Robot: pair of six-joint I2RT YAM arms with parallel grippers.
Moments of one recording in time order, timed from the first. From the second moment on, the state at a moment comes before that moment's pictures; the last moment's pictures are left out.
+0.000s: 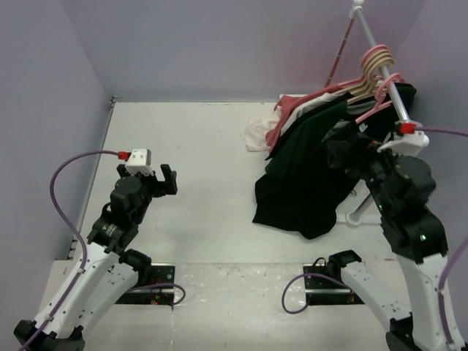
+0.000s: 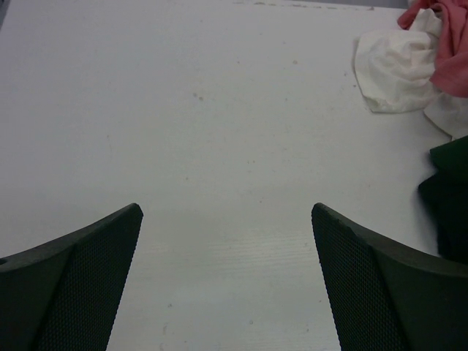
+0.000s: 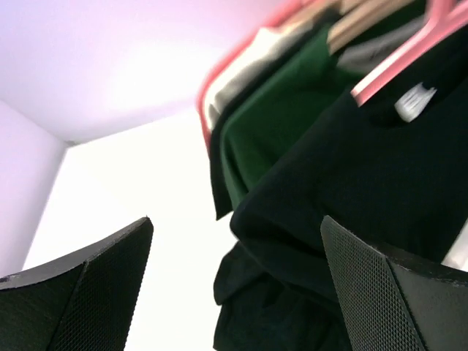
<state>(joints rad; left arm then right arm) -0.41 0.57 0.60 -0.31 -0.28 -0.23 0.27 0.77 1.24 -0.68 0.17 0.44</state>
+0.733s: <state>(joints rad) -0.41 0.46 0.65 -0.43 -0.69 -0.31 0.27 0.24 1.04 -0.91 0.33 0.26</state>
